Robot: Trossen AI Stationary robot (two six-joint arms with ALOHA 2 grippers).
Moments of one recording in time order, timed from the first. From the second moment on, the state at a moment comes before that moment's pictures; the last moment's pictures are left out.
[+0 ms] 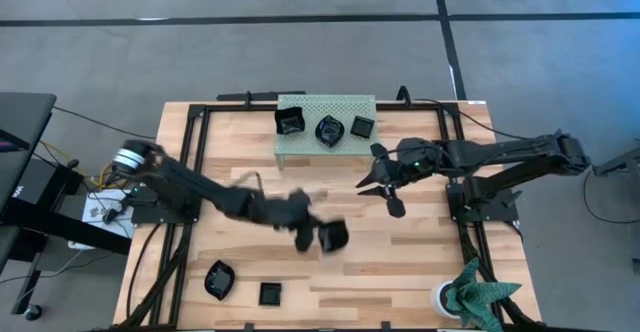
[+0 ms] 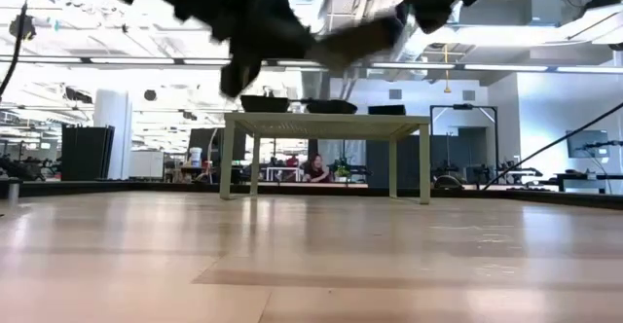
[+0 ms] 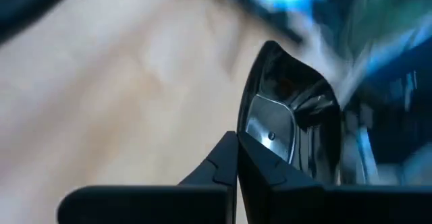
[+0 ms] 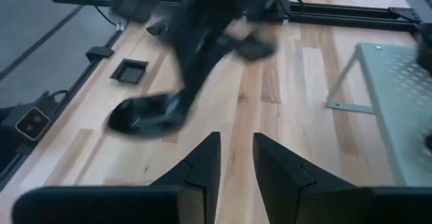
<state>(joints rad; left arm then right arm) -0.32 1.62 0.86 0.28 -0.24 -0.68 0.03 1.11 0.87 -0.27 -0.15 -0.08</state>
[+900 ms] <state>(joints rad) 0.17 1.45 0.86 0.29 -0.46 -0.71 -0.02 0.92 0.75 -0.27 -0.10 -0.11</state>
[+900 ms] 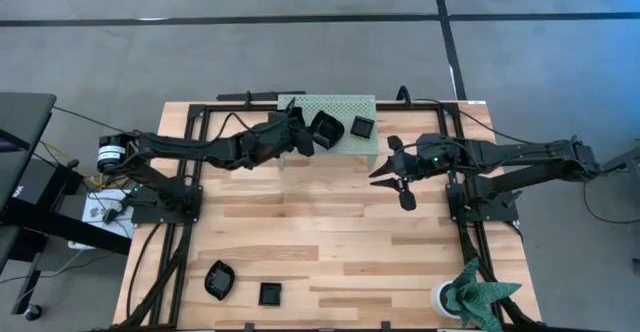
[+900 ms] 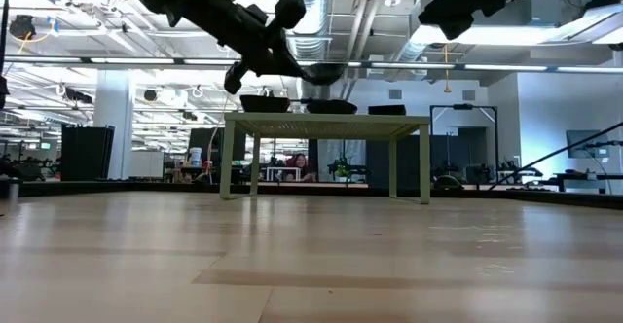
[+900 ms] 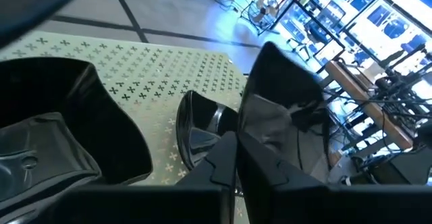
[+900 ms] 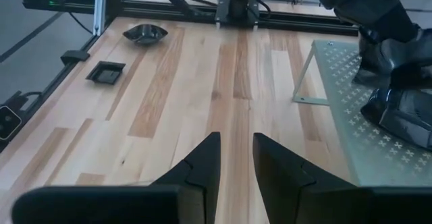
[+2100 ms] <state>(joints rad) -0.37 1.36 0.86 0.03 -0.30 -0.74 -0.02 1.07 0.75 -0.16 -0.10 -0.24</state>
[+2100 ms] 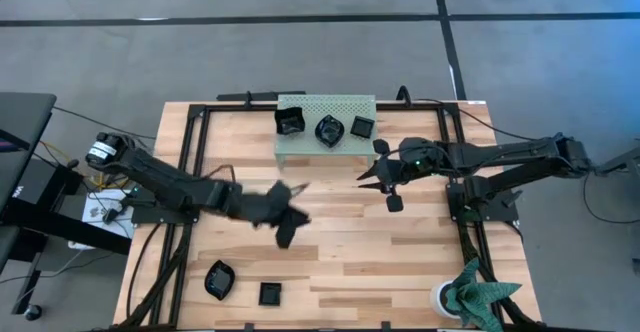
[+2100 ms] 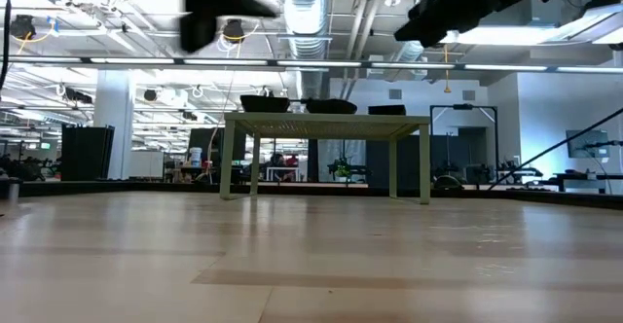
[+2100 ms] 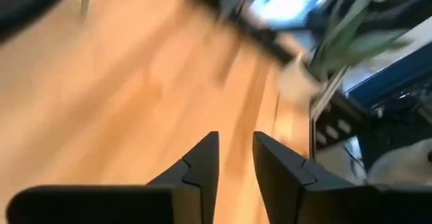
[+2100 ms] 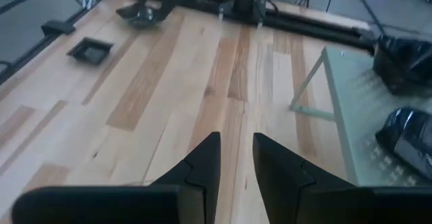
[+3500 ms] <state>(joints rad) -0.79 1.61 0.79 -0.22 -0.03 -1.91 0.14 1.57 0.95 0.15 -0.10 -0.56</state>
